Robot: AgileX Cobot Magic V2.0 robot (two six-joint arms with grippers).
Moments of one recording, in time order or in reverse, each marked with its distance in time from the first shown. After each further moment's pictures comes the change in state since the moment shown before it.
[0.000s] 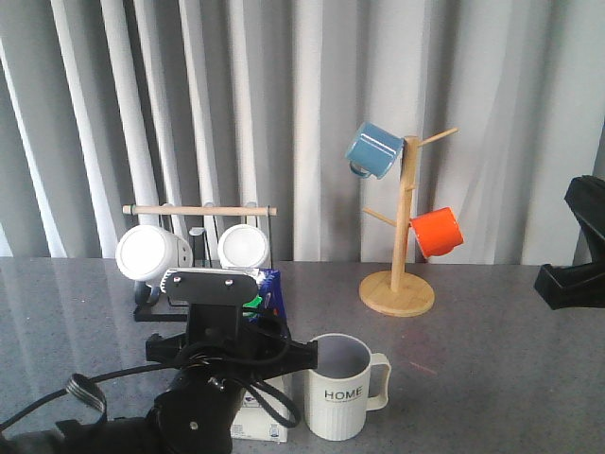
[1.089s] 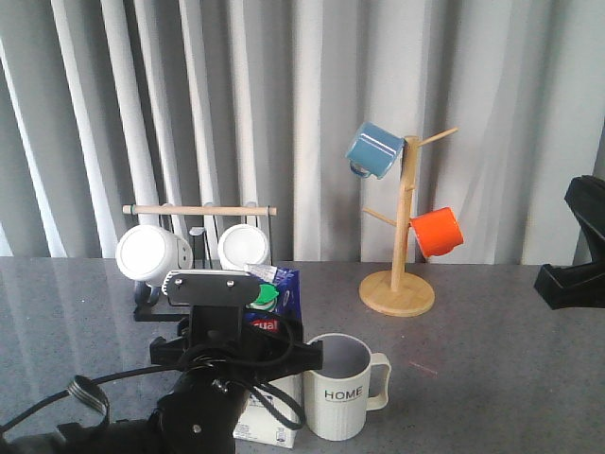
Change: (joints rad) left arm -0.008 -0.001 0.000 0.000 0.005 -0.027; right arm 0.000 0.000 0.000 0.000 0.000 0.000
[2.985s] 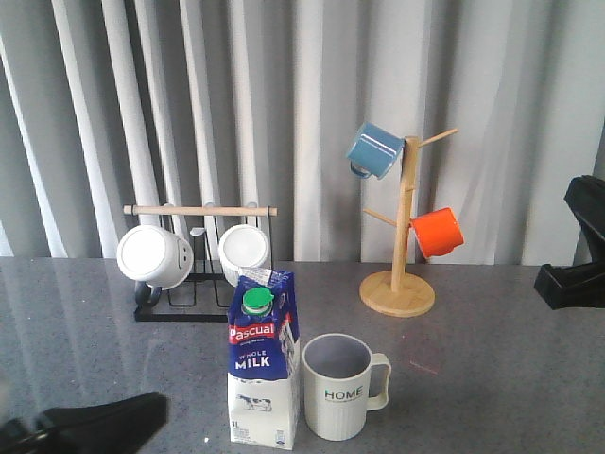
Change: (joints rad) left arm 0.133 -0.865 0.605 1.268 0.495 -0.997; right arm 0.000 0.000 0.000 0.001 0.000 0.000
